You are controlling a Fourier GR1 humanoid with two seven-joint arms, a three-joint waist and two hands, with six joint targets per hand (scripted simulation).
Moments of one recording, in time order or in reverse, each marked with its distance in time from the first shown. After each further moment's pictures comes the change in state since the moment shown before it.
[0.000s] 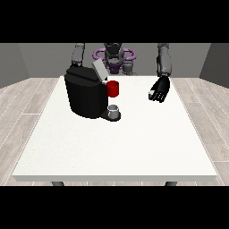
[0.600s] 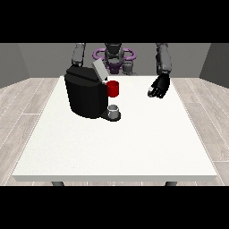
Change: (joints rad) left arm -0.073 -0.046 0.041 0.104 -0.032 -0.024 -0.083; right arm 0.022 0.008 -0.023 0.087 0.005 -0.020 -0.014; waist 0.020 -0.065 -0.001
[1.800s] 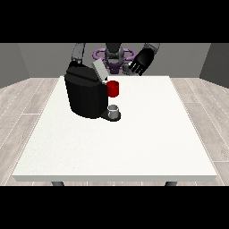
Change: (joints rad) left arm -0.304 -0.111 0.078 -0.097 0.072 -0.341 0.196; right arm -0.023 0.000 0.017 0.119 0.035 -0.018 -0.009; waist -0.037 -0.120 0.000
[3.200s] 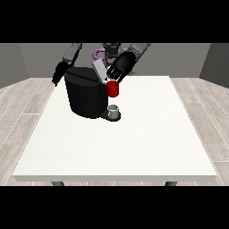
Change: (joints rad) left arm -0.321 0.092 0.119 0.101 0.018 -0.049 0.092; right arm -0.162 -0.046 -0.053 -0.128 -0.027 0.009 0.031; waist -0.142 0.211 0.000
